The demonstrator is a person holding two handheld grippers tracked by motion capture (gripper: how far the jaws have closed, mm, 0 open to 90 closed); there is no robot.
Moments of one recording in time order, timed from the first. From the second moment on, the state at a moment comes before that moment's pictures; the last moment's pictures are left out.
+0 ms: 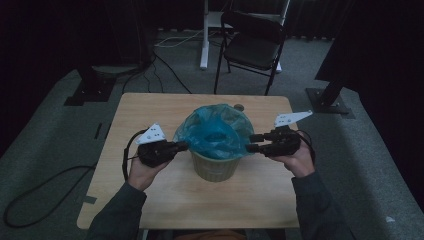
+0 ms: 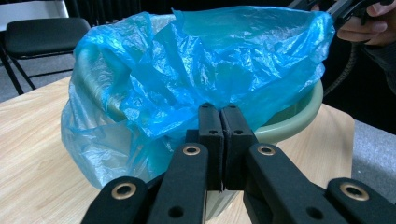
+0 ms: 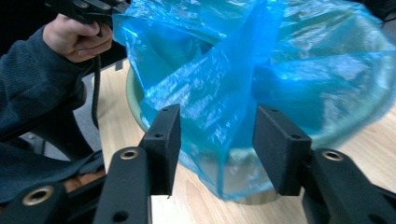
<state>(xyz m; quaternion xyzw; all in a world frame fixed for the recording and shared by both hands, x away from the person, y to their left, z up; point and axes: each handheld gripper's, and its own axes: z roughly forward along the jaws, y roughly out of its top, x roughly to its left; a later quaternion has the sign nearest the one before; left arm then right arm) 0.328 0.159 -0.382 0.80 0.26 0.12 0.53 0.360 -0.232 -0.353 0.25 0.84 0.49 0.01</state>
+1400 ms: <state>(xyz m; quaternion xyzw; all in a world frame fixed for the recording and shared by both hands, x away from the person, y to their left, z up) 0.322 0.151 -0.433 0.83 0.28 0.10 0.48 0.353 -0.230 -0.402 0.25 0.86 0.44 -0.05</state>
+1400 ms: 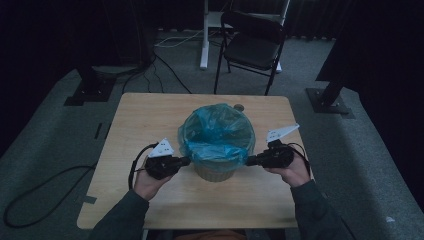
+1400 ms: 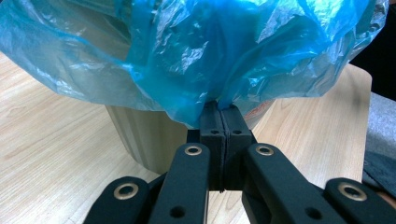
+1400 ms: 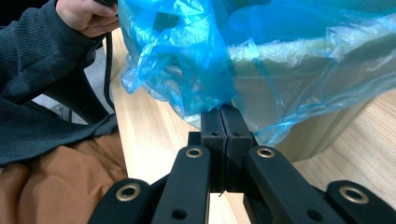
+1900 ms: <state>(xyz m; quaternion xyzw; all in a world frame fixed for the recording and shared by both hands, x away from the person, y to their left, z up) 0.309 0.170 -0.422 0.81 0.28 0.12 0.50 0.343 -0.248 -0.381 0.24 0.85 0.47 -0.04</state>
